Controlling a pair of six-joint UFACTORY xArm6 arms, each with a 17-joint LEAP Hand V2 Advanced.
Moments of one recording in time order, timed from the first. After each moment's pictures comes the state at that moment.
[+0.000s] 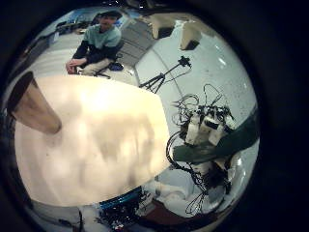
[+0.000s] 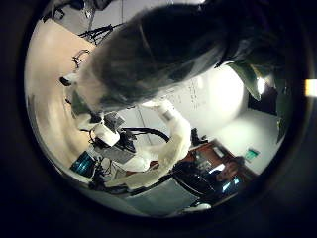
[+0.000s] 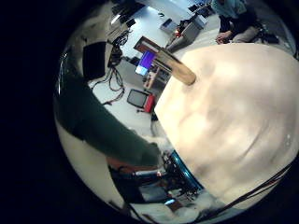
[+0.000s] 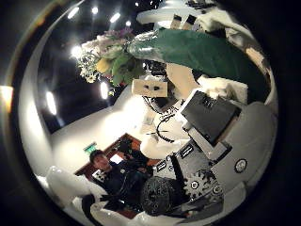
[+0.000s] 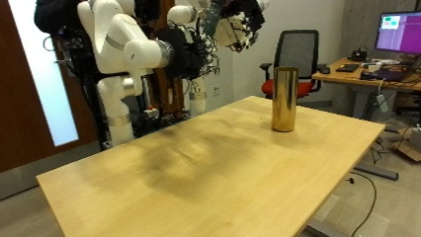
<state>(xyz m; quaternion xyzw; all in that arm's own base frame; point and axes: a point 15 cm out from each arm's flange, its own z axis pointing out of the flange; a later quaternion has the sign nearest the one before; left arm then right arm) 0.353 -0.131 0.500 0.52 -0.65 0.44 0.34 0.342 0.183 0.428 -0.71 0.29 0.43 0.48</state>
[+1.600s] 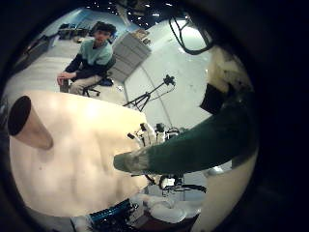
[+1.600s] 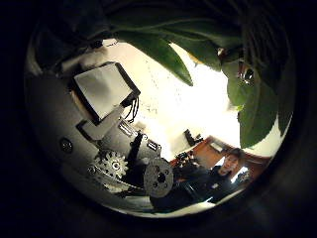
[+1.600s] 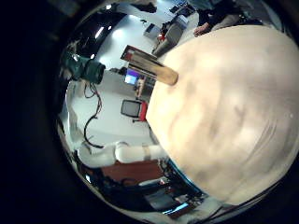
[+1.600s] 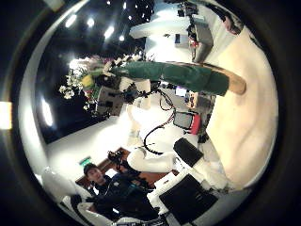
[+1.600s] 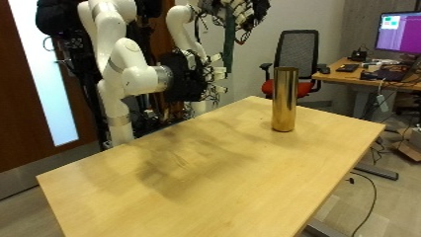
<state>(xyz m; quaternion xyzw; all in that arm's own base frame) 0.370 -0.082 0.577 0.50 -0.63 0.54 0.24 0.388 0.153 0.360 -0.65 0.41 0.40 0.50</state>
